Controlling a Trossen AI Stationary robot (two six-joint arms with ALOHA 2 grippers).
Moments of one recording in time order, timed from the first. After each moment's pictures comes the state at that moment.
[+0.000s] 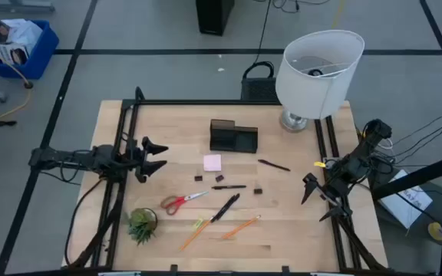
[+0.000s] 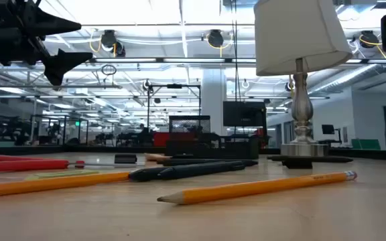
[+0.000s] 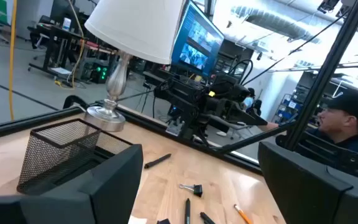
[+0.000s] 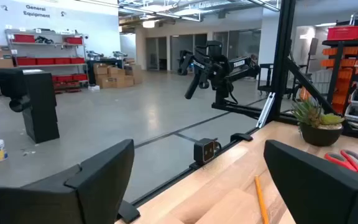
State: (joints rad) left arm -0.09 0.14 0.01 0.27 -0.19 -0.34; right arm 0.80 0.01 0.01 0.08 0.03 0.01
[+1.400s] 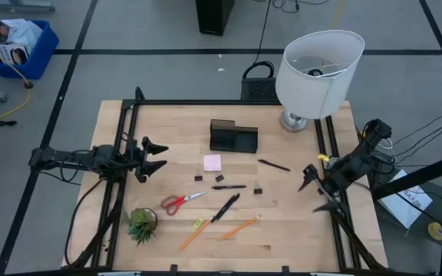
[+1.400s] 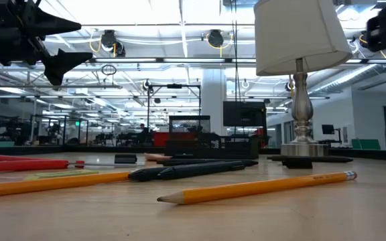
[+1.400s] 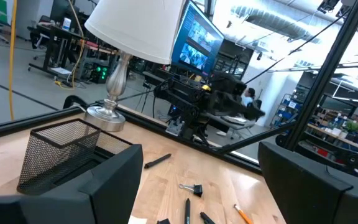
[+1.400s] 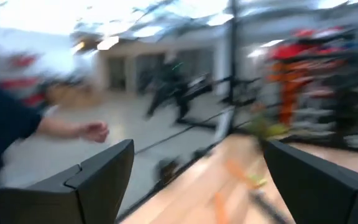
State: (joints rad) left arm -0.09 0.14 0.01 0.27 -0.19 -0.34; right arm 0.80 0.01 0.01 0.20 0.27 0.01
